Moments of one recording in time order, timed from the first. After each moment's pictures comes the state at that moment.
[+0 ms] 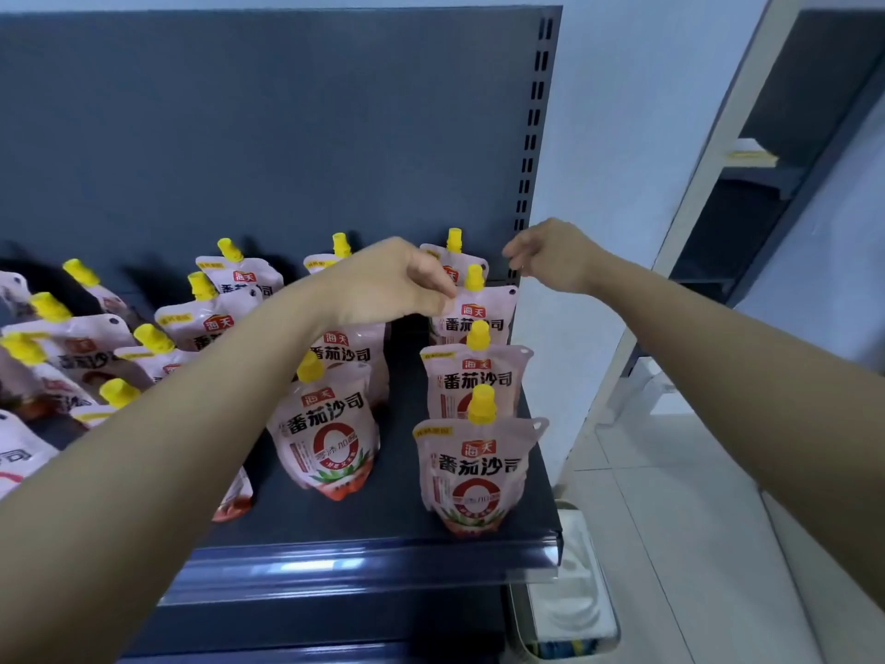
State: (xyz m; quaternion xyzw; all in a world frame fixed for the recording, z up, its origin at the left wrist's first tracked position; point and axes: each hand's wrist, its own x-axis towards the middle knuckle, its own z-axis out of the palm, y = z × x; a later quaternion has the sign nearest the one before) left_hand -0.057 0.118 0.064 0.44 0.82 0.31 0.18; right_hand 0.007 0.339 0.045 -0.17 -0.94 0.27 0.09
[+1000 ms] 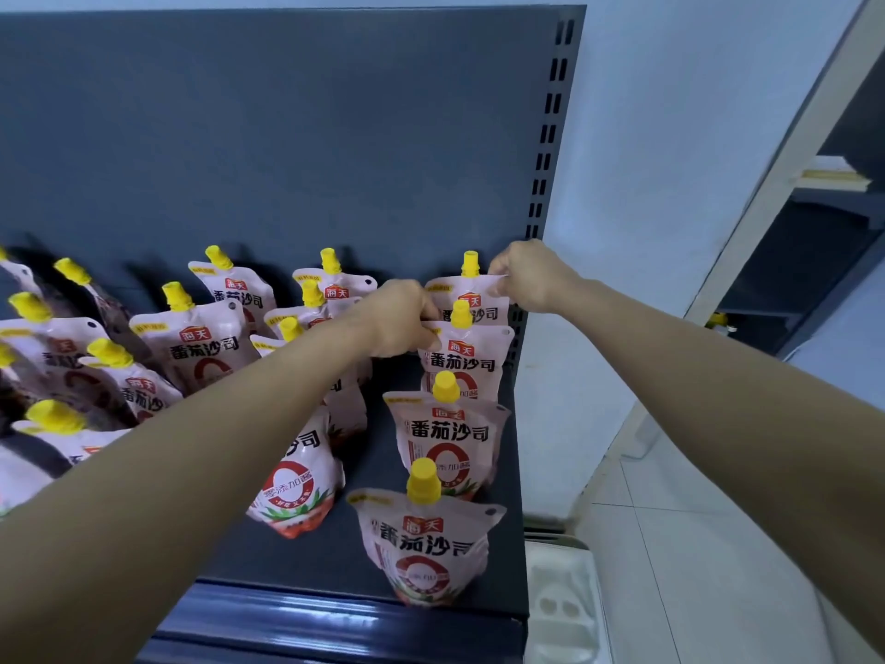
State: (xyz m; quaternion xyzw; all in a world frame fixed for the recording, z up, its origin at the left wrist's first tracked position) left_hand -0.088 0.180 0.021 0.34 0.91 0.18 0.13; right_hand -0.056 0.372 0.025 -0.07 -0.99 0.14 0.04
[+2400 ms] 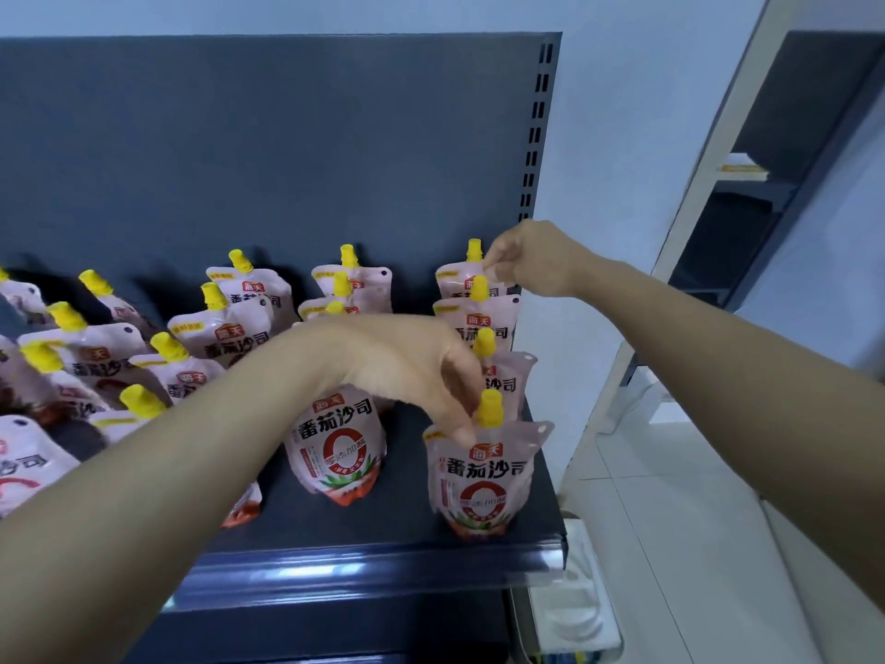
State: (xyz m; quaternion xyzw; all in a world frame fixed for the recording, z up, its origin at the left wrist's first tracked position) left_hand -0.007 0.097 0.074 0.55 0.75 0.12 0.35; right_hand 0.012 0.308 0.063 -0.08 -0.97 0.20 0.10
